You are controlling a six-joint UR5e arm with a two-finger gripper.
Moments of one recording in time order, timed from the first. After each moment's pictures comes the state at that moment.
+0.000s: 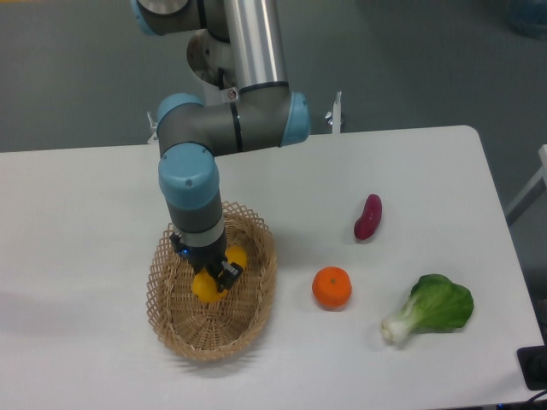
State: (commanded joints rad) arm 2.14 -1.98 -1.75 -0.88 1.56 0.83
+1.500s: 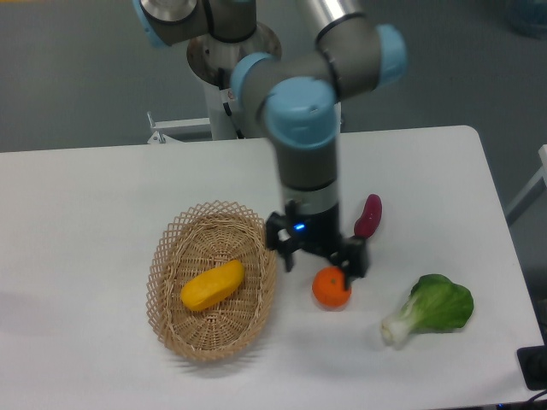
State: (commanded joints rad) arm 2.54 -1.87 -1.44 -1.14 1.52 1.09
